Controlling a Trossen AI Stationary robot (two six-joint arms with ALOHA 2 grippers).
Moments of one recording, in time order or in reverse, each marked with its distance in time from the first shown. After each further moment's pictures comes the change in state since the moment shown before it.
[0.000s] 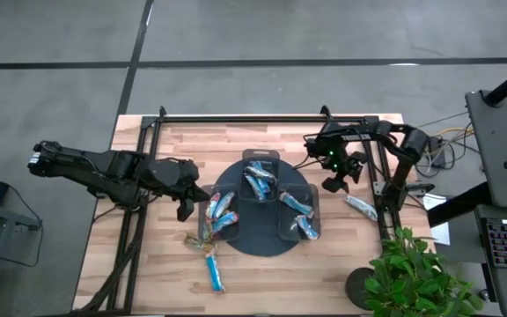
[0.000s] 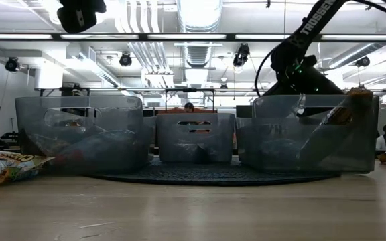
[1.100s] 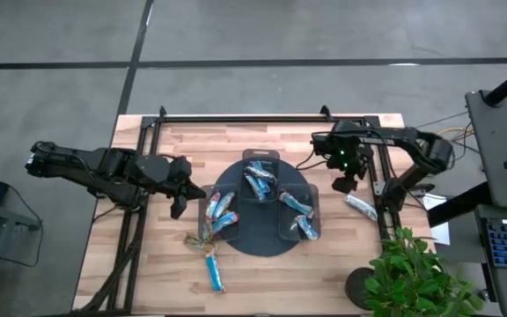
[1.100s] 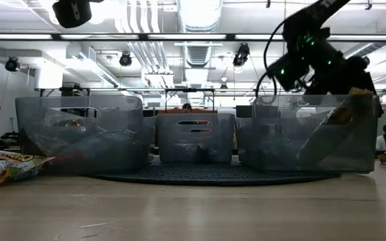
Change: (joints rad) left arm 0.000 -0.066 0.000 0.000 -0.004 -0.008; right arm 0.051 -0.215 0.007 -0.111 0.047 -0.130
